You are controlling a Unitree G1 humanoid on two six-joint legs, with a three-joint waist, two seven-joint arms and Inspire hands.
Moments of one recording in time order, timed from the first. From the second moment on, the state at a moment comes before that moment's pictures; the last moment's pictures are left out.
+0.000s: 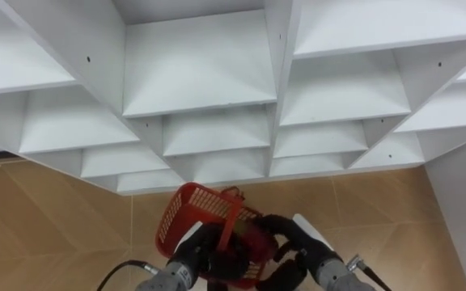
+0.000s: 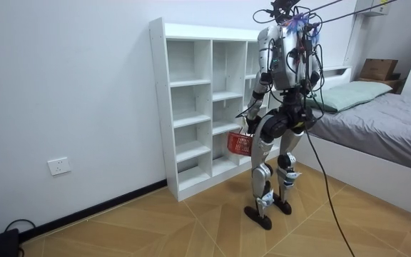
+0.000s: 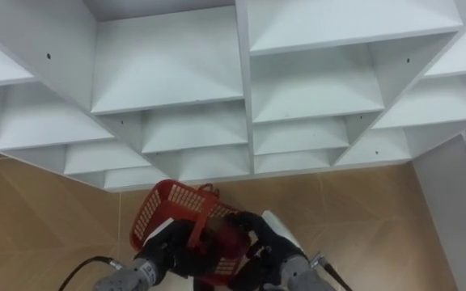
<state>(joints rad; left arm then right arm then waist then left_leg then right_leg) -0.04 0.14 -0.47 0.73 -0.13 -0.09 -0.08 0.05 -0.26 0.49 0.58 -0.24 -0.14 0.05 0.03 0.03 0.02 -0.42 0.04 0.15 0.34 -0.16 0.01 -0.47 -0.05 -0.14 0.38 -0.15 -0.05</state>
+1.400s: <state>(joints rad) -0.05 0.17 -0.48 0.74 -0.16 -0.13 -0.09 0.03 -0.26 0.51 0.59 -0.28 -0.13 0.09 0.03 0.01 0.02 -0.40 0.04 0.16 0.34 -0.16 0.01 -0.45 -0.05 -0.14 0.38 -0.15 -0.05</state>
